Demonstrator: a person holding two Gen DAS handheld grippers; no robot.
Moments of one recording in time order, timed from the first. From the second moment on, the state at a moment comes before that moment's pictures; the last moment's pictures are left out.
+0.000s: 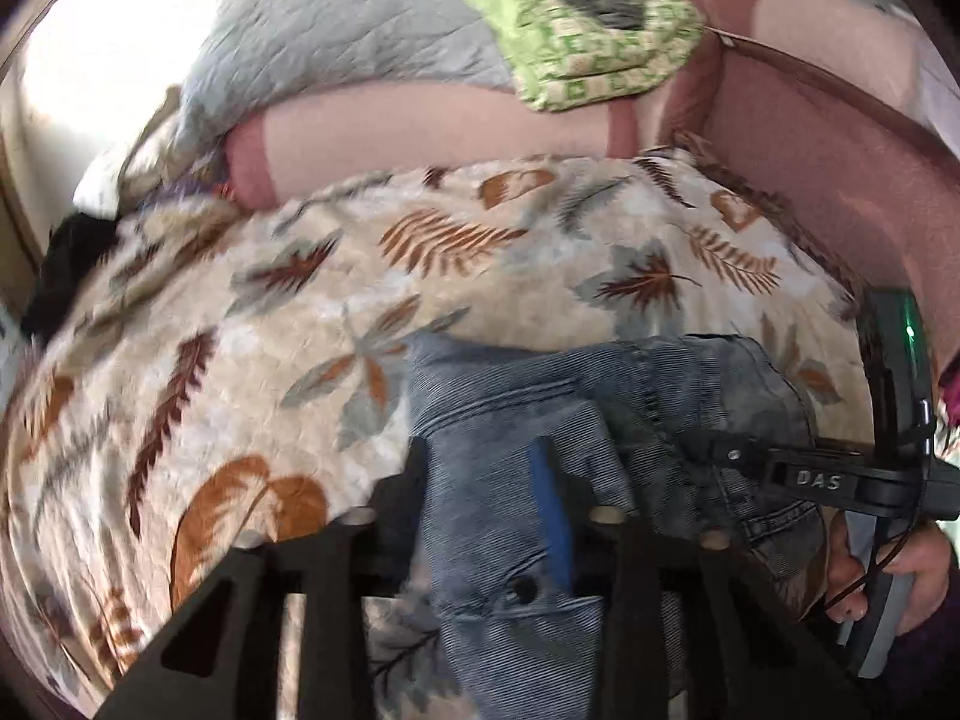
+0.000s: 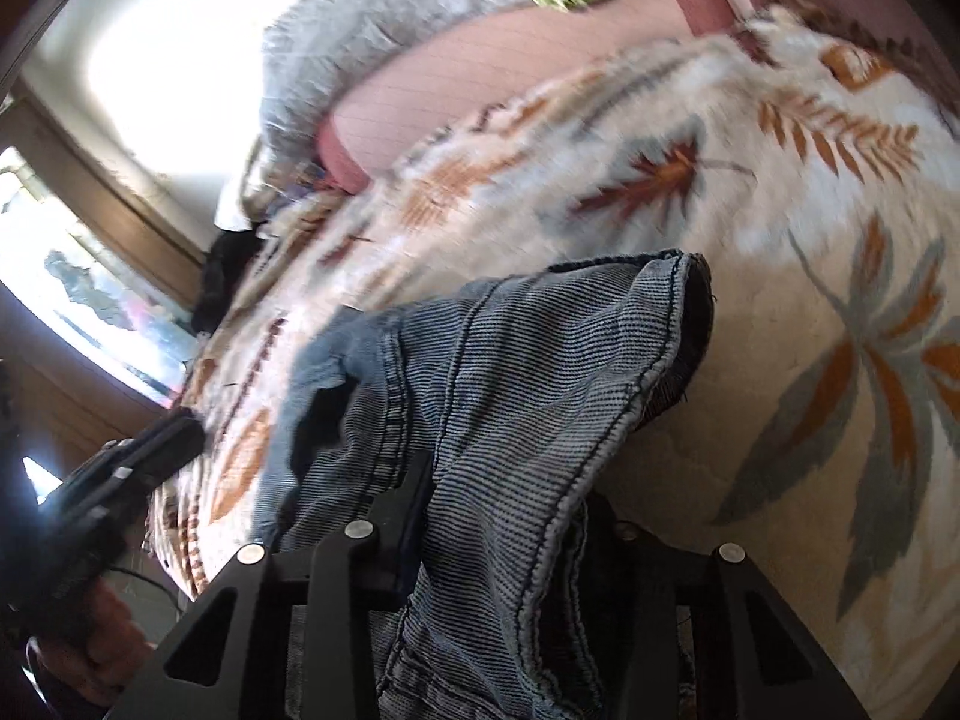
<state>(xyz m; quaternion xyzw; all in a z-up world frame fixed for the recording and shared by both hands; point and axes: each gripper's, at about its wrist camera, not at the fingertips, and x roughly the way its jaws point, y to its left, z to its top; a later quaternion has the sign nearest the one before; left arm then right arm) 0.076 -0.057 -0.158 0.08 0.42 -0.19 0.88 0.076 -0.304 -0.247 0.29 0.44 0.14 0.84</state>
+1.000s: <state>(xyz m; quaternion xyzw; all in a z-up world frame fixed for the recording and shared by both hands) 0.114 -0.042 -0.225 -0.07 0.52 -0.27 0.81 0.080 -0.307 -0.256 0.28 0.45 0.14 0.84</state>
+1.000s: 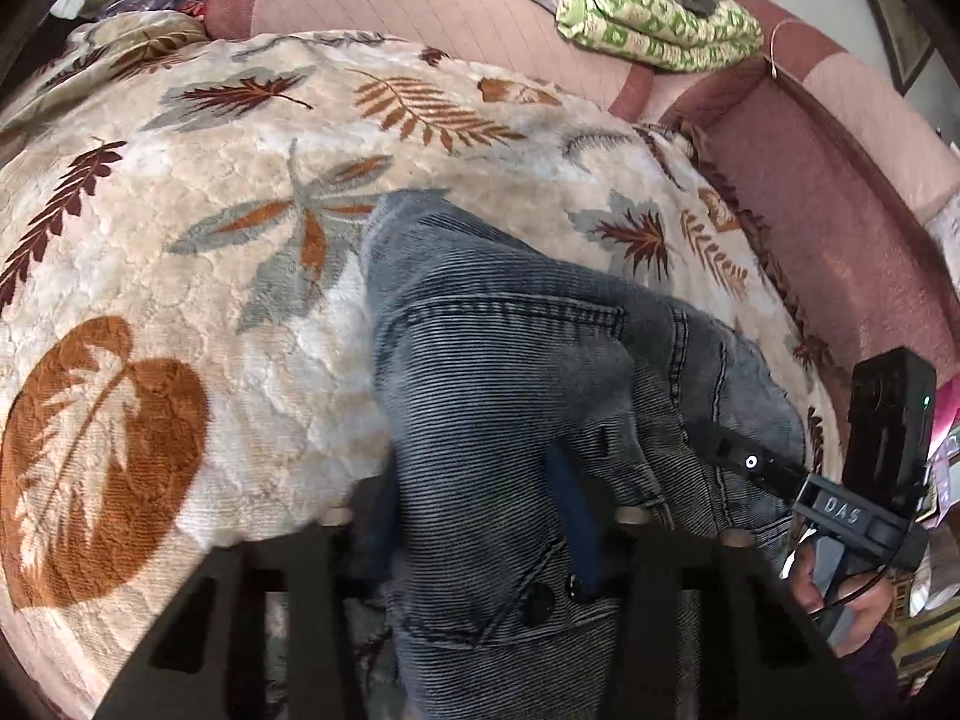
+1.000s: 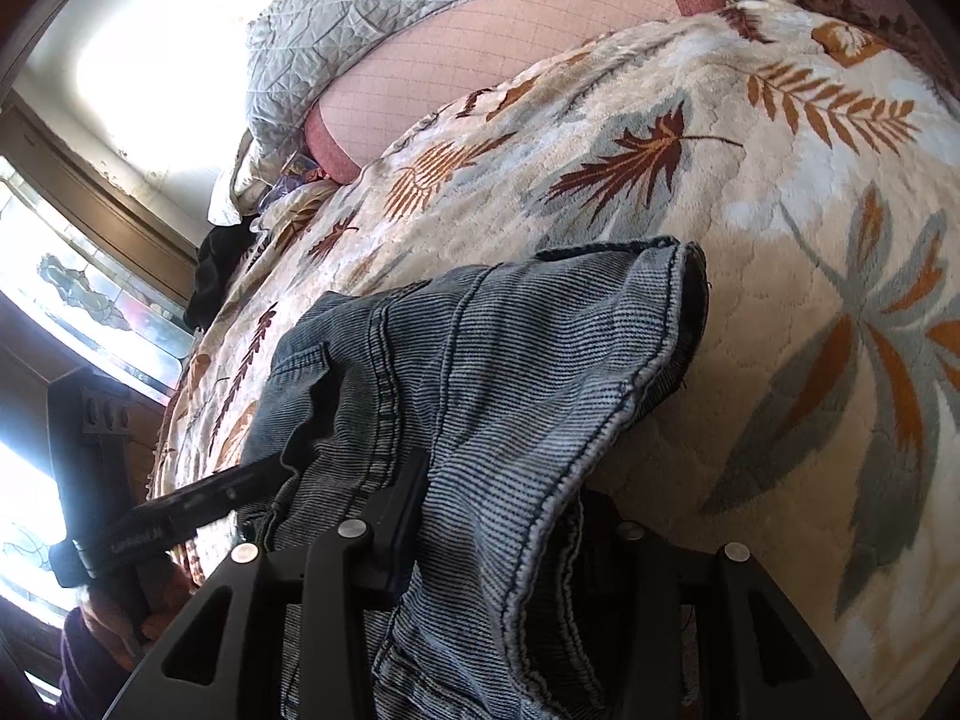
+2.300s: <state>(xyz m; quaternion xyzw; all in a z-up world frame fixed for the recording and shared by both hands) 0.157 -0.003 -0.190 0.04 0.44 -0.04 0.89 0.171 -0.252 -0.230 0.19 0.42 0.10 0.88</state>
